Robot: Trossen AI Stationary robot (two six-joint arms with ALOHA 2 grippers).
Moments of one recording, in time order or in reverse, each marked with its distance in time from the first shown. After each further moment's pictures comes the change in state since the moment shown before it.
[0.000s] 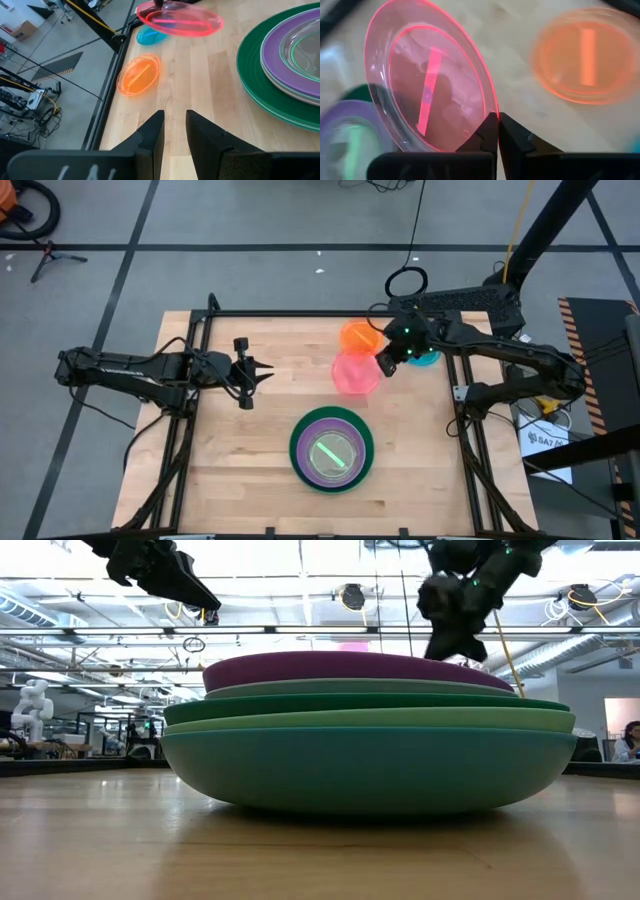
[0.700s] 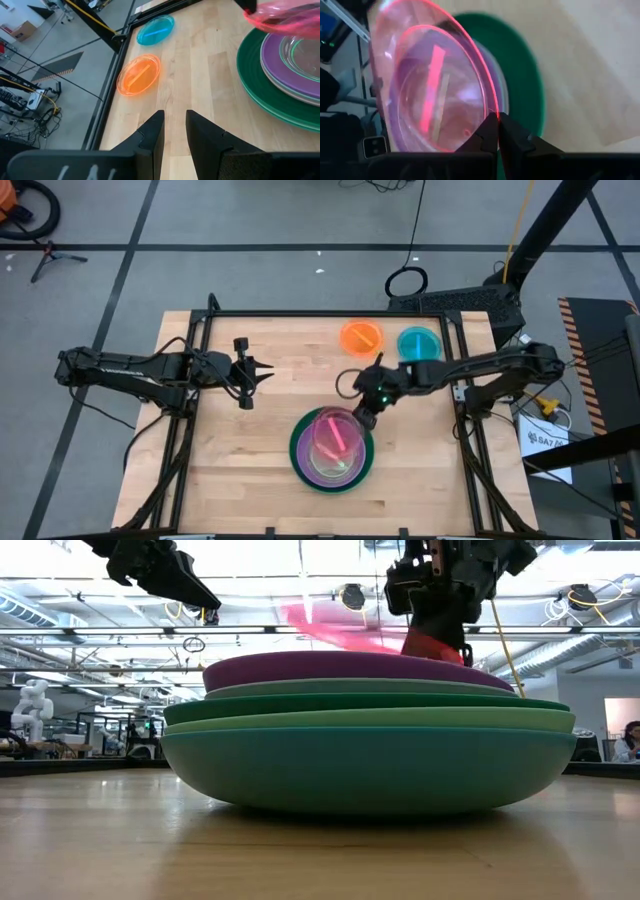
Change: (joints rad) left arm 0.000 0.000 0.000 0.001 0.000 0.000; right arm 0.454 0.225 0.001 0.237 -0.057 0.301
